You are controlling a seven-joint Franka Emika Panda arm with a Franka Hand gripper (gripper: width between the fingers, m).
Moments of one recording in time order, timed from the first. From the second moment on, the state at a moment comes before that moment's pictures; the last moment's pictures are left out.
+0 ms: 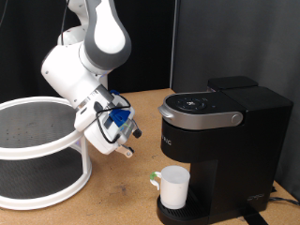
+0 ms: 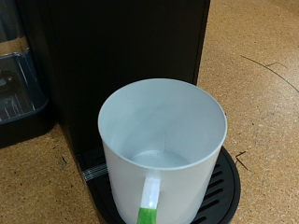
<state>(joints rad) 0.70 -0.15 -0.82 -2.70 1.33 2.53 -1.56</state>
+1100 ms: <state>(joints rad) 0.58 -0.44 -0.68 -2.72 1.10 2.58 -1.28</state>
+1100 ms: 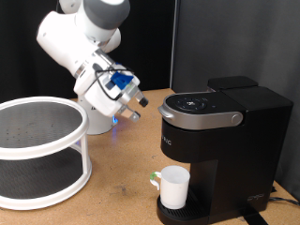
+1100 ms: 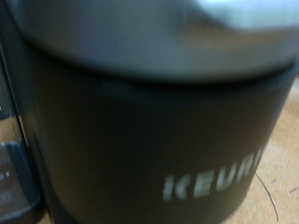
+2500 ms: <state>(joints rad) 0.44 -0.68 -0.49 -2.64 0.73 2.37 -0.84</state>
